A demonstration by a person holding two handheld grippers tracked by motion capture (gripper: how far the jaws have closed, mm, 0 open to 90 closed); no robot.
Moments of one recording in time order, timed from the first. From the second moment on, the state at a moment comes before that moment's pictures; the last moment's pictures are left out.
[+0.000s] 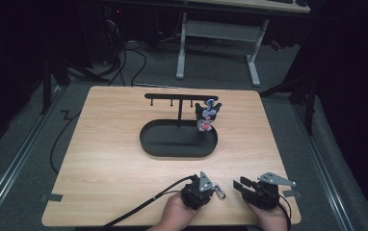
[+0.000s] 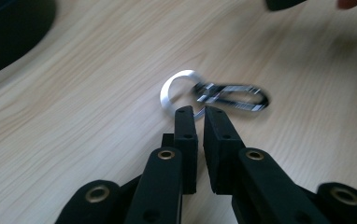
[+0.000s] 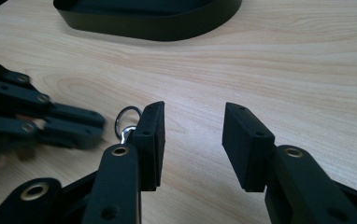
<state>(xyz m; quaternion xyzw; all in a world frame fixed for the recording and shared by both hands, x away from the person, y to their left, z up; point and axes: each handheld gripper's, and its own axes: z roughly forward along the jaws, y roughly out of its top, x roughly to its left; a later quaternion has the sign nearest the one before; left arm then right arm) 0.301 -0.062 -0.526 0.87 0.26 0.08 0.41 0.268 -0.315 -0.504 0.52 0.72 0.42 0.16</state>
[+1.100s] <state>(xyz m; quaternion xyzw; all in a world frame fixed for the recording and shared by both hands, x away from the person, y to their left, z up) 0.309 0.194 -0.524 0.77 0.42 0.20 0.43 0.275 -0.304 -0.518 0.53 0.74 0.38 0.18</state>
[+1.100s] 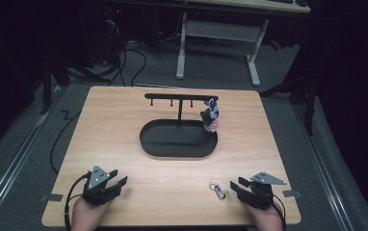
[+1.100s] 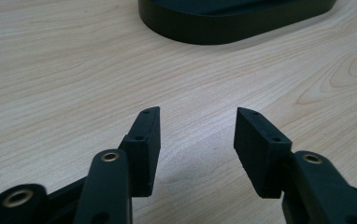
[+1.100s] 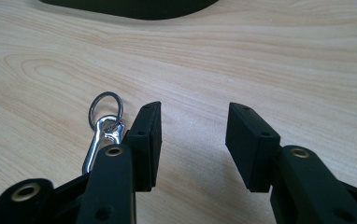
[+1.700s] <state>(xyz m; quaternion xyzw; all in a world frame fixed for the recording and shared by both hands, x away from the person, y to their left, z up) 0.312 0.194 -0.524 0.78 0.41 0.18 0.43 0.295 -0.277 -0.501 0.48 0.84 0.21 0.13</state>
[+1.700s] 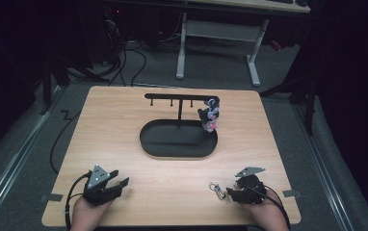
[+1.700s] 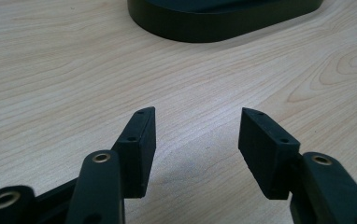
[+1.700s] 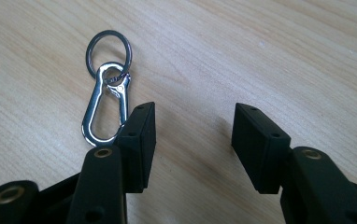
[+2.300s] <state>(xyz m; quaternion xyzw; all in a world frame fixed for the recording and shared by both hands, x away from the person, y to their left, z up) 0.313 0.191 -0.522 0.79 0.39 0.18 0.44 0.319 -0.273 -0.479 0.48 0.86 0.13 0.07</state>
